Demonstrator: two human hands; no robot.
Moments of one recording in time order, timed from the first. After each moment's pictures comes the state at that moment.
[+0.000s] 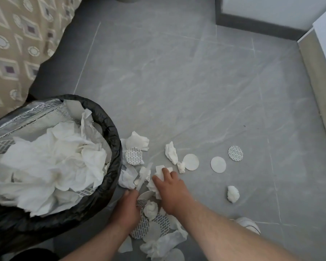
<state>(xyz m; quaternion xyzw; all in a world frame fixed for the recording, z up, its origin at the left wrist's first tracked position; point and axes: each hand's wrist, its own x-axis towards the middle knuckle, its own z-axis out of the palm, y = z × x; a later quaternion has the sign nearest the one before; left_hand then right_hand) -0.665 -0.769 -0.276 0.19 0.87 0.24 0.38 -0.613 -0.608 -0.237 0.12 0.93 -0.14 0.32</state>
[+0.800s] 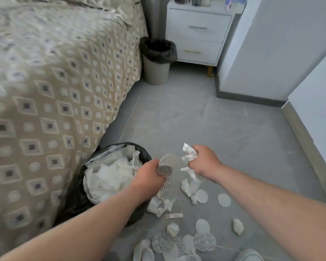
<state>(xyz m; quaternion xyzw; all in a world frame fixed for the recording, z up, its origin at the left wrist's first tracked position) -0.736 -0.750 -0.002 0.23 0.87 0.35 0.27 -0.676 -0.572 0.010 0.31 0.89 -0.32 0.04</state>
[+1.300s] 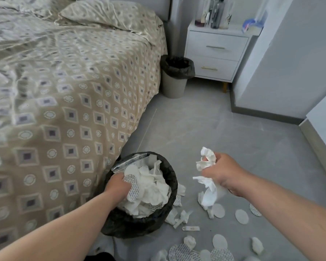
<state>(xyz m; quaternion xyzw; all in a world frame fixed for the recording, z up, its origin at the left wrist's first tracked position) -0.820 -0.875 -0.054 -0.01 0.88 0.38 0.27 -0.679 -0.613 0.057 0.33 0.81 -0.49 0.04</state>
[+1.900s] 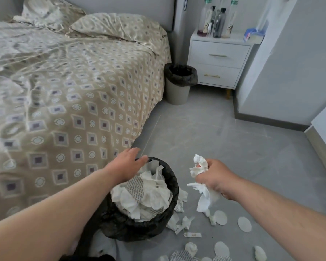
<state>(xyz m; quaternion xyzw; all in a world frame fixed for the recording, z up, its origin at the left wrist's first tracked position) -0.831 -0.846 0.054 0.22 0.93 0.22 0.20 -0.683 -0.624 0.064 0.31 0.80 -0.51 0.08</state>
